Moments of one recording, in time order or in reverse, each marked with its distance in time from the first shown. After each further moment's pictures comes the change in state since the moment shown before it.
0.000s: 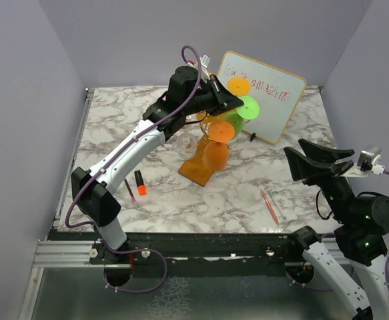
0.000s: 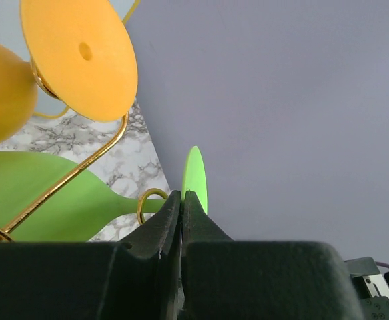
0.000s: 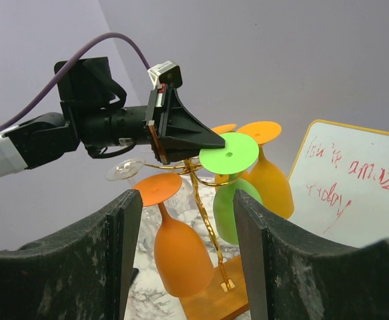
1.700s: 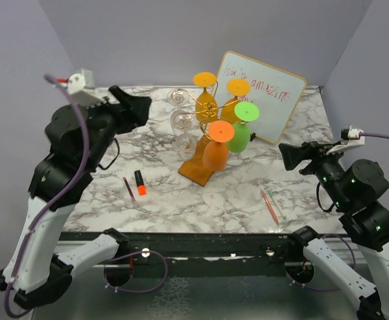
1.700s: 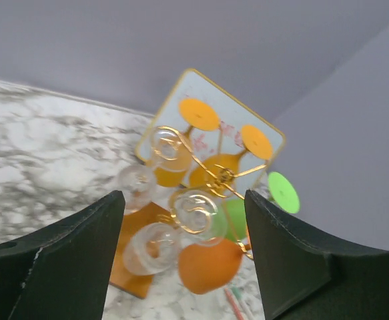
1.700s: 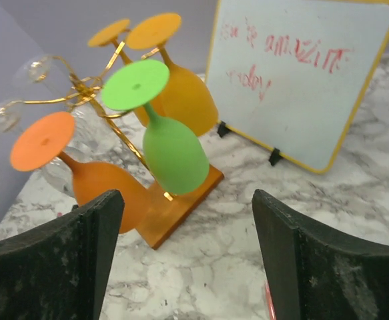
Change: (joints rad) left arm 0.141 -0.634 -0.108 -0.410 -0.521 0.423; right arm 0.000 0.212 0.250 -0.476 0.181 0.008
